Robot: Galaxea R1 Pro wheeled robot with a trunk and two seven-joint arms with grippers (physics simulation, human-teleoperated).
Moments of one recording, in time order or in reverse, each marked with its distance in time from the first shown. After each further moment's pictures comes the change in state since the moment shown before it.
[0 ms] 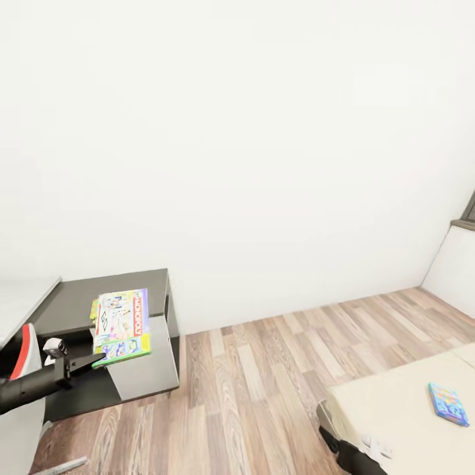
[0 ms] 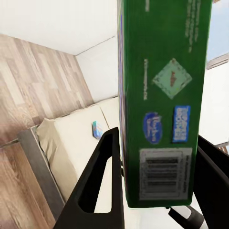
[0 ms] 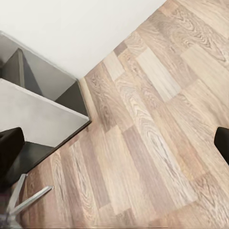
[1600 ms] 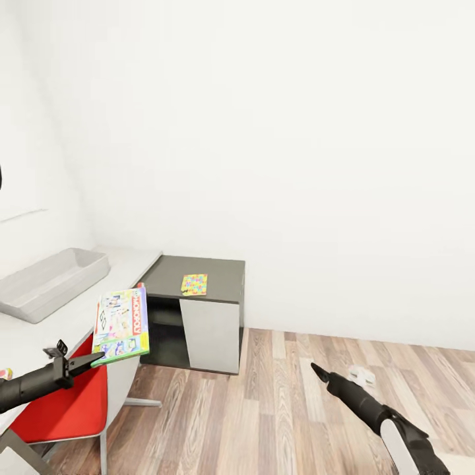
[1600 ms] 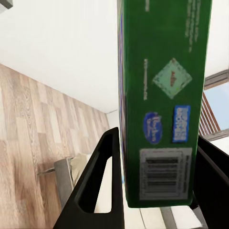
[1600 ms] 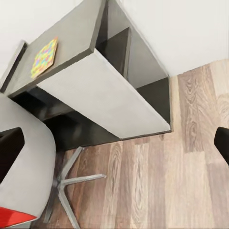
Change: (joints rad) left arm -0.002 0.002 0.008 0.000 0.001 -0.001 0.000; right arm -0.198 -0.019 0.006 -0.130 -0.005 0.164 -0.026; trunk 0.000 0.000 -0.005
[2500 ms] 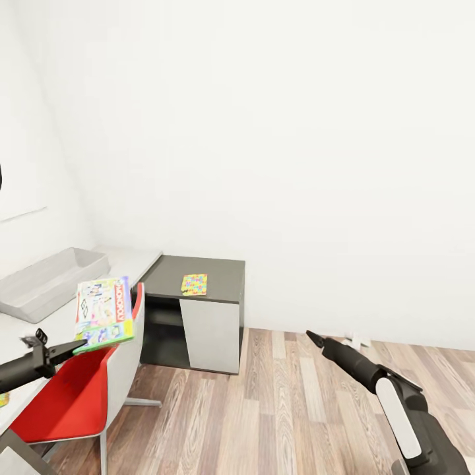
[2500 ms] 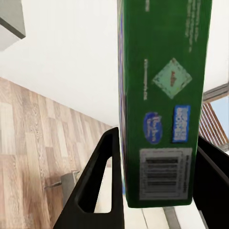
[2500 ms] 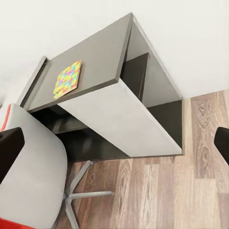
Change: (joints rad) left arm -0.025 0.065 0.050 -0.017 0.009 0.049 0.000; right arm -0.083 0.011 0.010 -0.216 -0.011 0.196 -0.108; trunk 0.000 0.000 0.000
